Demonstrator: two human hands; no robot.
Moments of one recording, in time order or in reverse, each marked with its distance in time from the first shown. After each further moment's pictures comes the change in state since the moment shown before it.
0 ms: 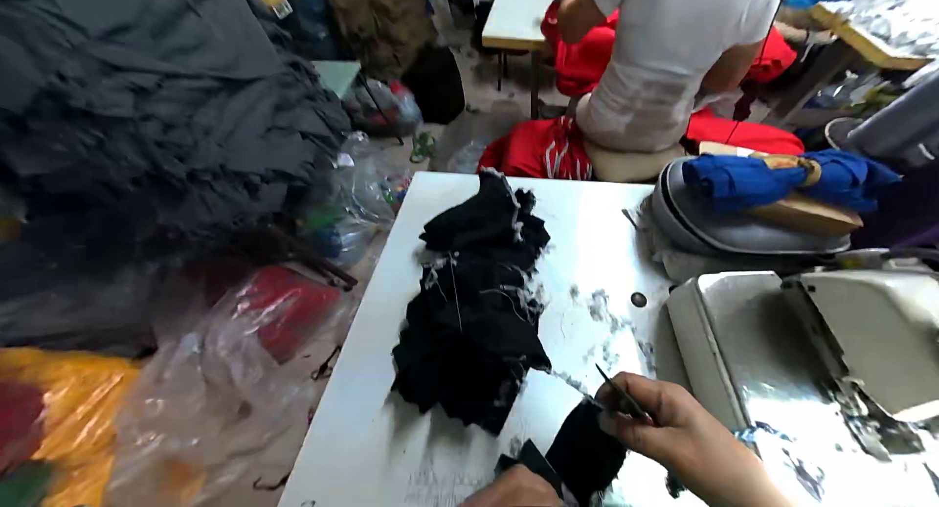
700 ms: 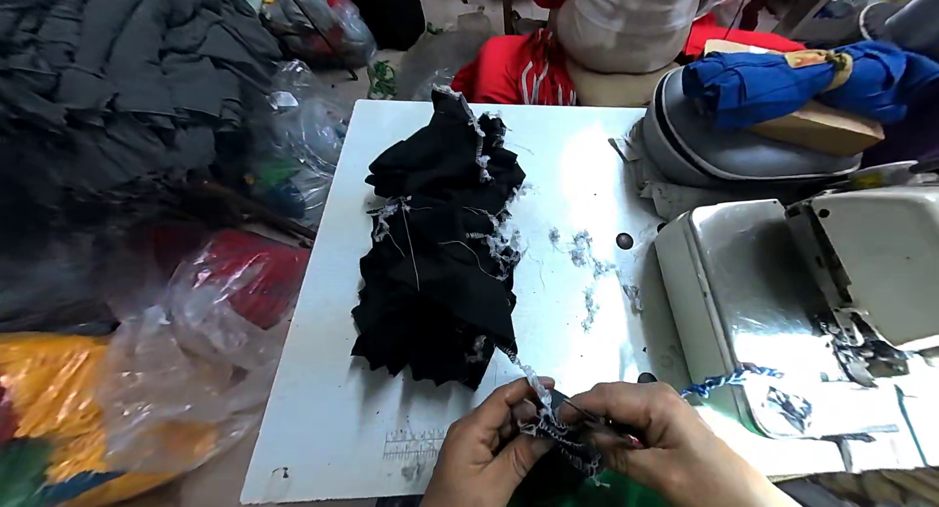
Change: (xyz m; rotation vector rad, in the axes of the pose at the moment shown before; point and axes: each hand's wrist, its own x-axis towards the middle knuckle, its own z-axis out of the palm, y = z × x) left_hand 0.019 -0.004 0.014 -0.244 0.082 -0.414; right_hand -0.027 0.017 0.017 -0.026 -0.066 -0.172
